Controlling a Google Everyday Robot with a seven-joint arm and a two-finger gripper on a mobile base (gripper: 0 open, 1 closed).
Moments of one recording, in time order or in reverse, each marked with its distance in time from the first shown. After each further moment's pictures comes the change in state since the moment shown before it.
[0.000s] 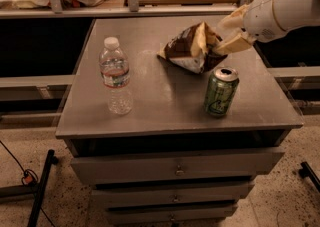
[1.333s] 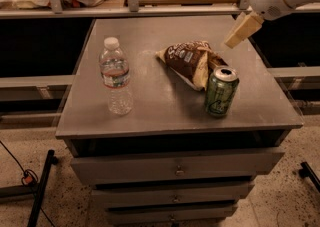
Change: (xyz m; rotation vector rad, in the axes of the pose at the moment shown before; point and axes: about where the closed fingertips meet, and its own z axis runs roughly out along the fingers) arm -0.007 -0.052 -0.015 0.067 0.002 -0.041
